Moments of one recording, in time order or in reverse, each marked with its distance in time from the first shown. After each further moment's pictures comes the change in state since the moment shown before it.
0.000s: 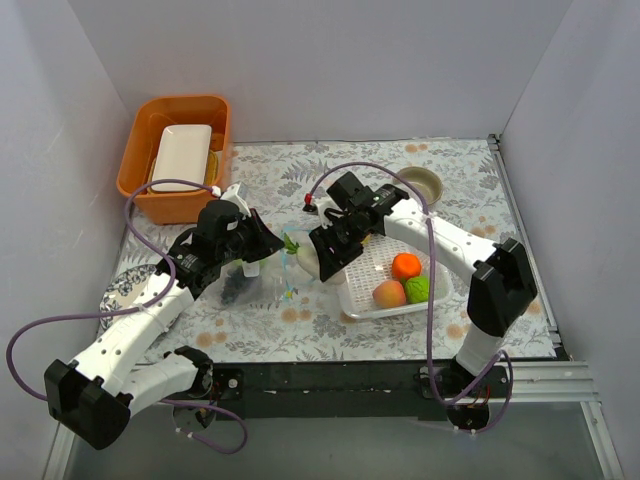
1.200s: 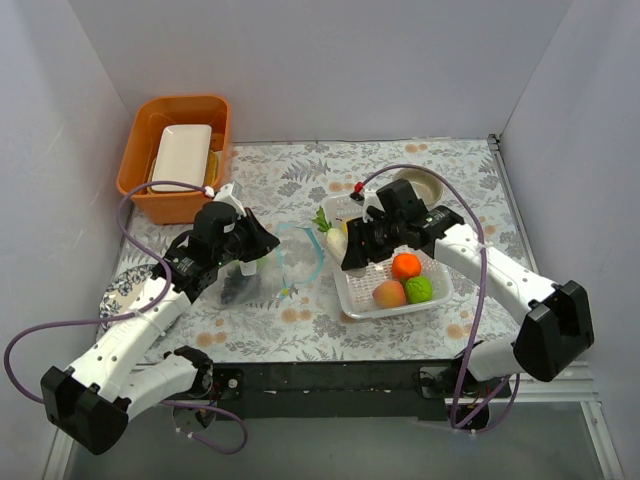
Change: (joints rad) left arm 0.000 -0.035 -0.003 -0.007 -0.071 -0.005; right arm -0.149 -0.309 -0.336 0.279 0.008 0.193
